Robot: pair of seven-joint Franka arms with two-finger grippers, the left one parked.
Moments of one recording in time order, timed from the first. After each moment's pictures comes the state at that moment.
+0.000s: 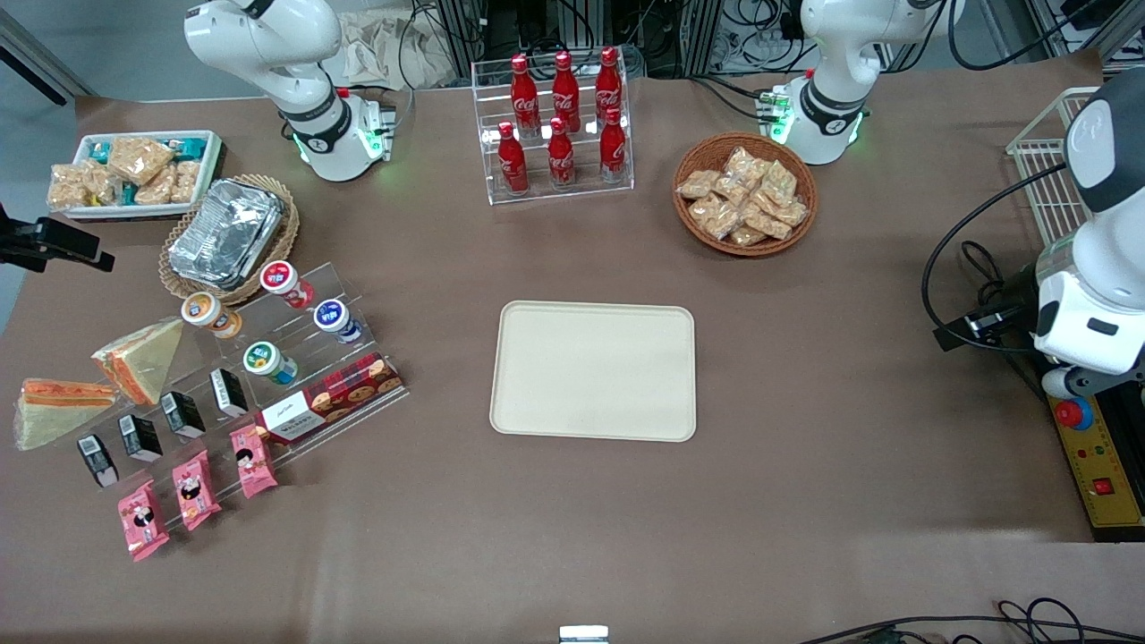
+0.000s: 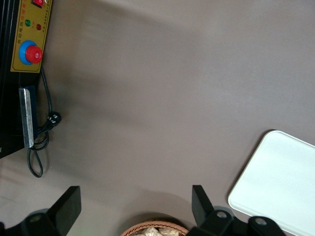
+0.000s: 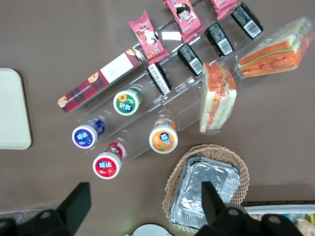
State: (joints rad) arm 0.05 -0.05 -0.26 -1.64 0.05 1.48 -0.12
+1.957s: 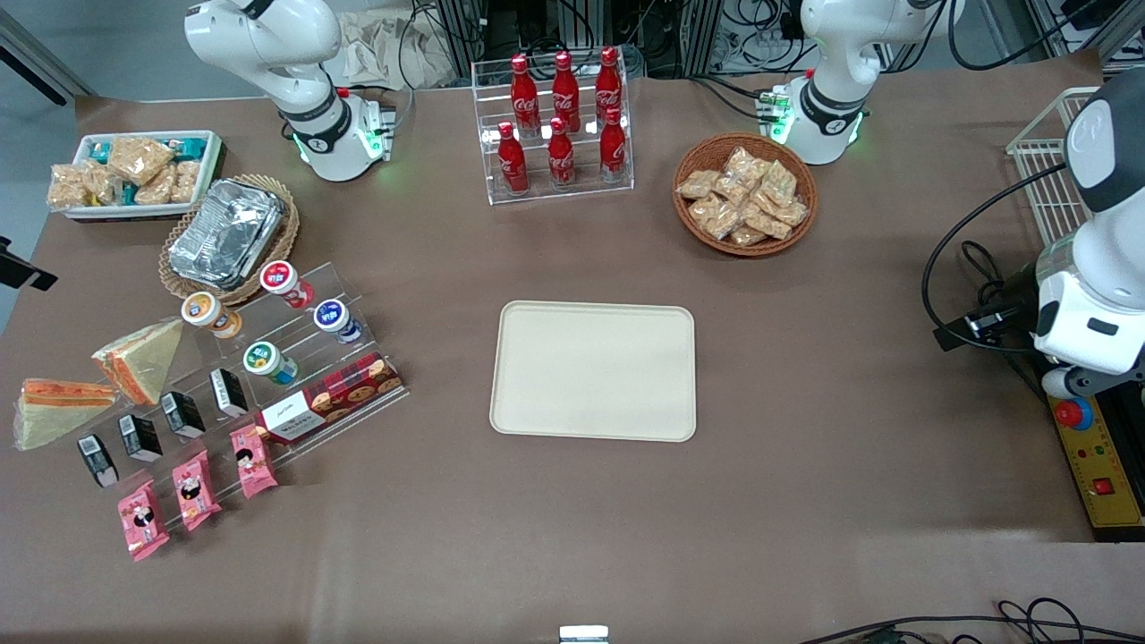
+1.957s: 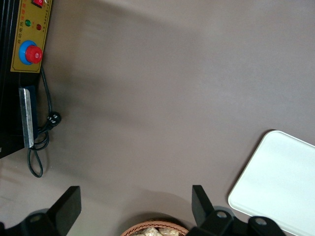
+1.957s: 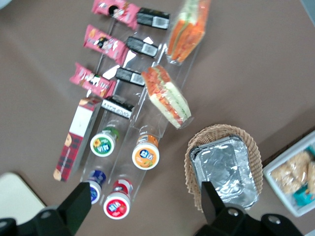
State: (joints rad) arm 0.00 -0.05 -0.29 -1.62 0.01 1.53 0.44
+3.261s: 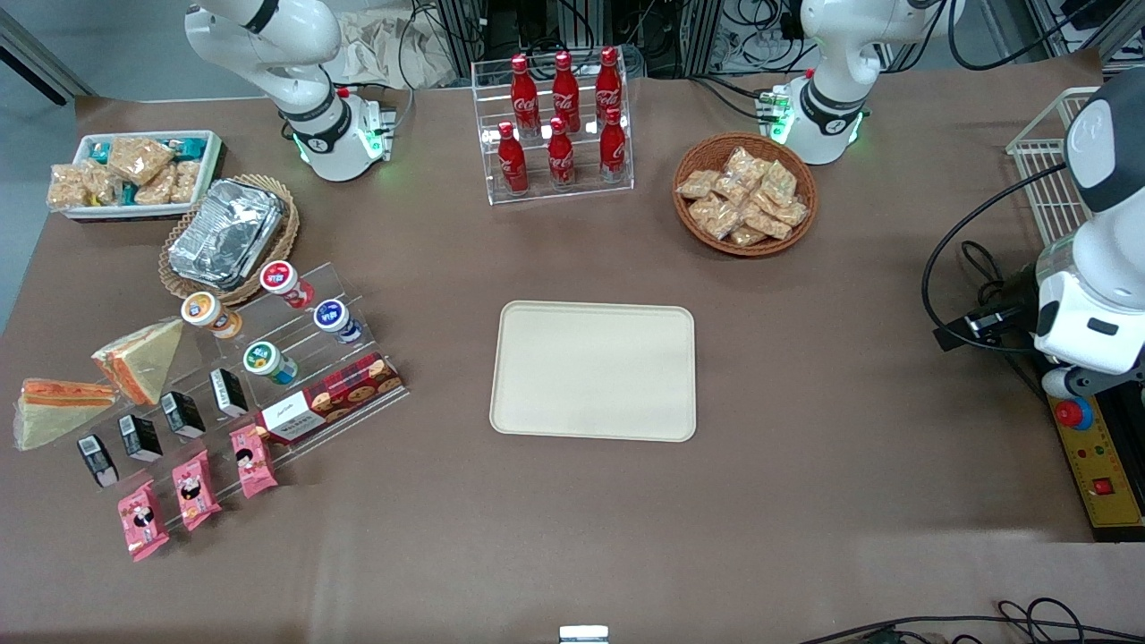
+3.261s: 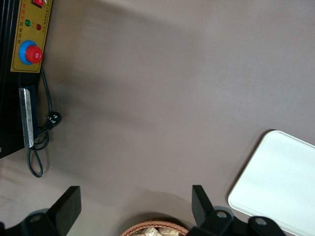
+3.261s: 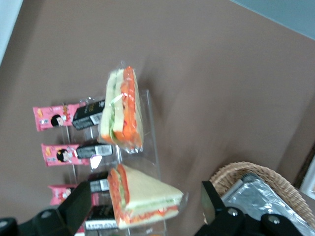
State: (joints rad) arm -0.06 0.20 -0.50 -1.61 0.10 1.84 0.61
